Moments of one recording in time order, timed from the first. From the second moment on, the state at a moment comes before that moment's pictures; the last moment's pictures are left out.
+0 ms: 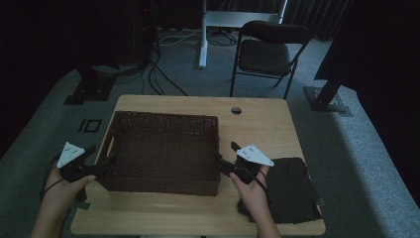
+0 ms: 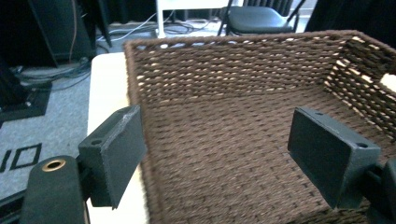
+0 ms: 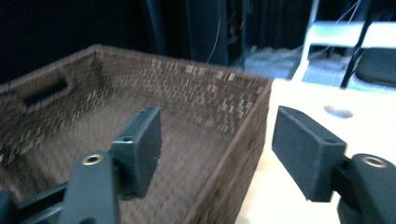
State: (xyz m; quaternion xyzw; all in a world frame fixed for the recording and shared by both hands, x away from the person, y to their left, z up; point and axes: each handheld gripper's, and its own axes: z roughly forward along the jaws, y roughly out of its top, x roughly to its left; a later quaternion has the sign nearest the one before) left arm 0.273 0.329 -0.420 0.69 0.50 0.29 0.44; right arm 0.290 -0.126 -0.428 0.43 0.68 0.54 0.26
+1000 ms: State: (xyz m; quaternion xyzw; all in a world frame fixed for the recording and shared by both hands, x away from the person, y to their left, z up) left arm 0.289 0.225 -0.411 0.74 0.39 0.23 0.49; right arm 0.282 -0.186 -0.421 0.43 0.66 0.51 0.34
